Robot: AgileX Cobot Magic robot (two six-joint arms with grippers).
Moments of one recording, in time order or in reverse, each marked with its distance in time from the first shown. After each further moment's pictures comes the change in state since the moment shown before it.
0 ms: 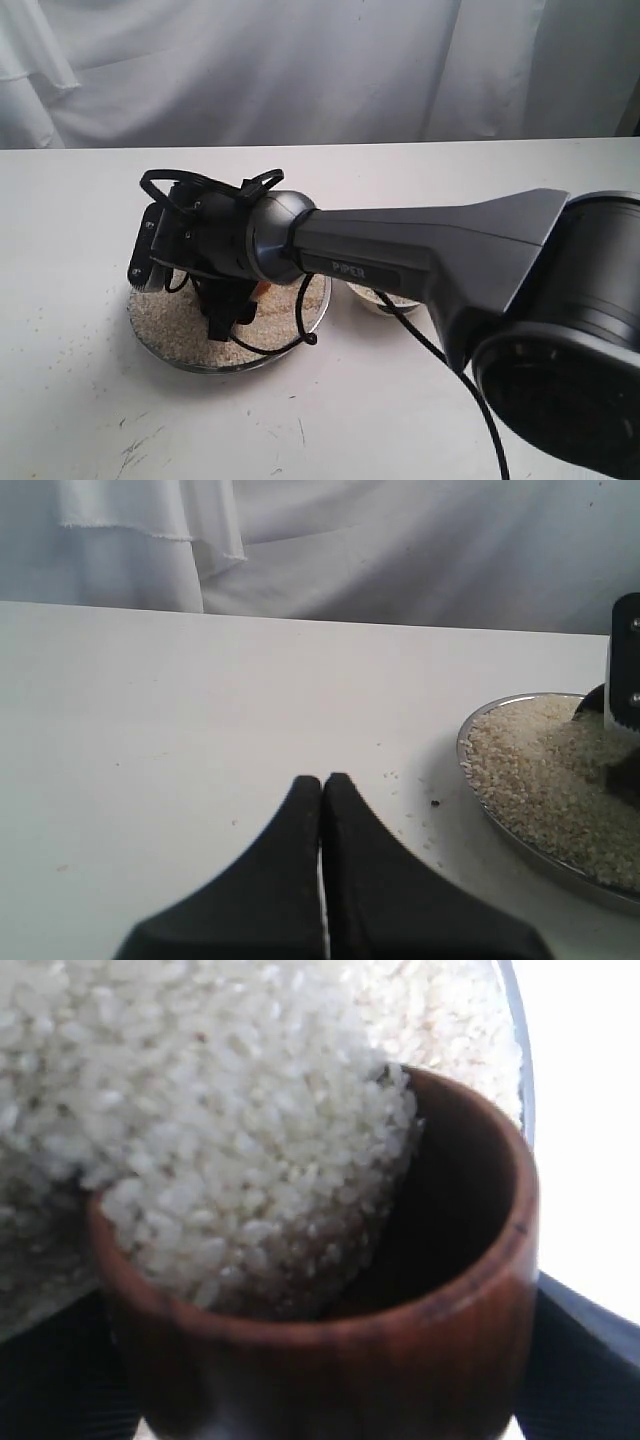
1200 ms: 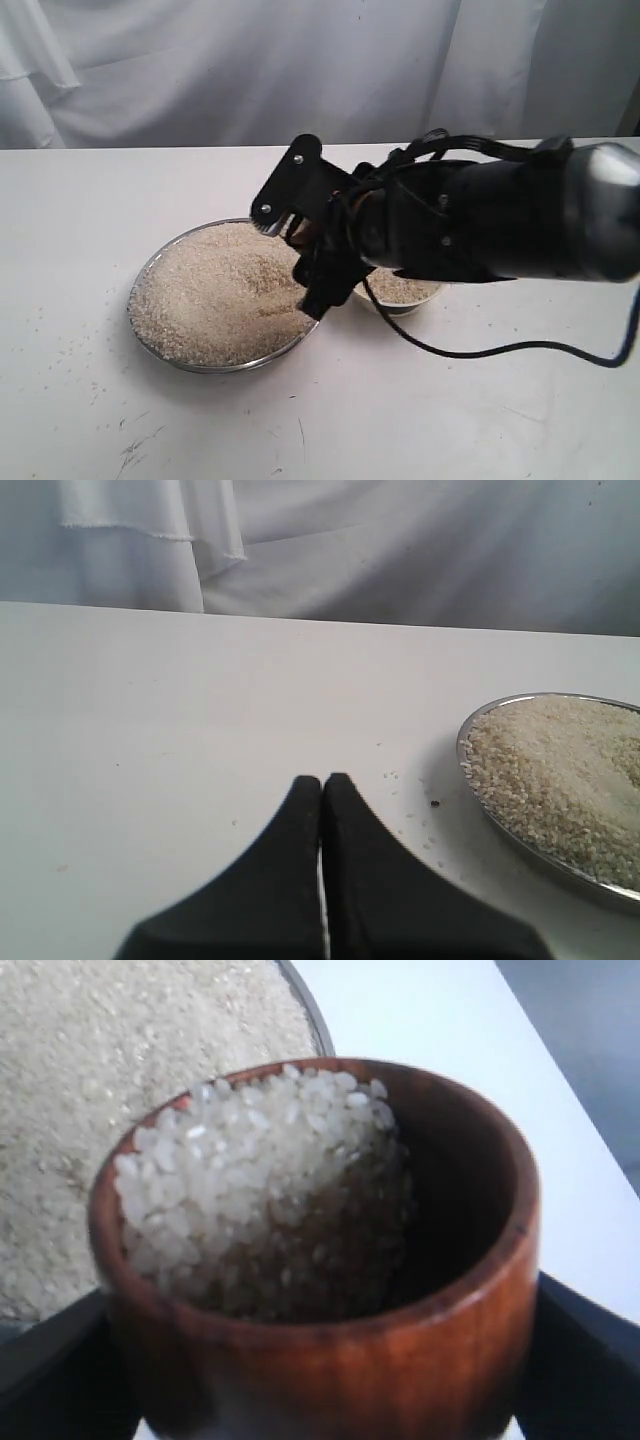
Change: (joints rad) left arm 0.000 0.000 0.000 0.000 0.000 0.000; right arm -0.154 -0.575 0.772 -0.380 -0.493 0.667
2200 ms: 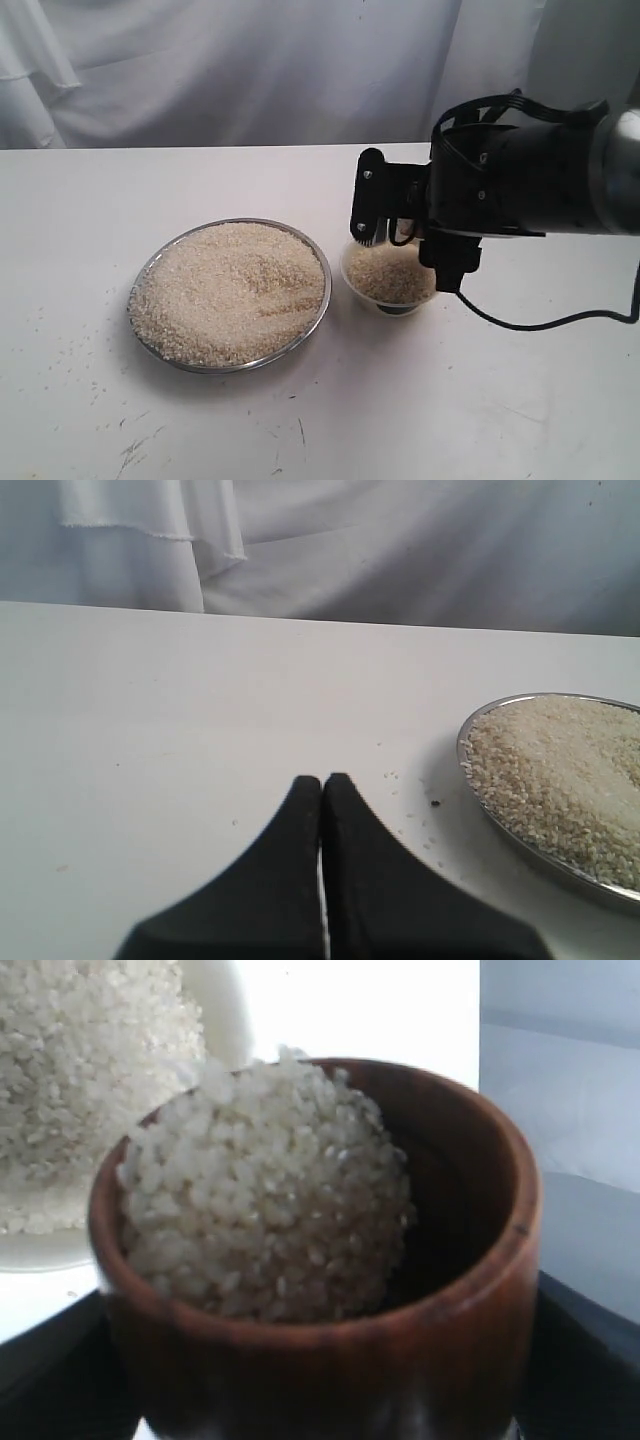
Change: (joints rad) left arm 0.000 0.000 0.000 0.000 0.000 0.000; right arm -0.148 0.012 -0.019 -0.038 0.325 -0.534
